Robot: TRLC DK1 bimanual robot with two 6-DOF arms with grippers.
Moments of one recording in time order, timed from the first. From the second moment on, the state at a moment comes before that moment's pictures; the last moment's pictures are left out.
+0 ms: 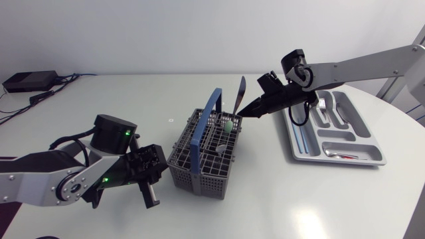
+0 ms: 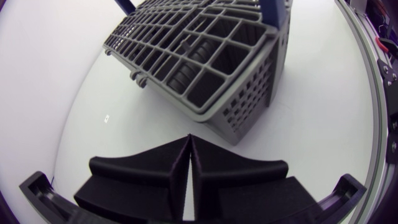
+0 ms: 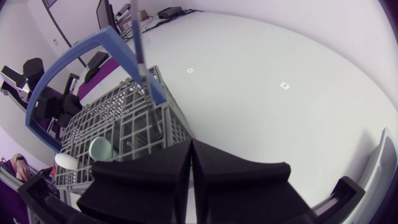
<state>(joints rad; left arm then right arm) -0.50 1.42 0.54 0.03 0.10 0.73 0.16 2.08 1.45 -0.44 -0.80 -0.48</state>
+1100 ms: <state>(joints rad) -0.28 1.32 0.61 -0.22 0.28 0.79 0.10 1.79 1.13 -0.44 -0.81 -0.53</state>
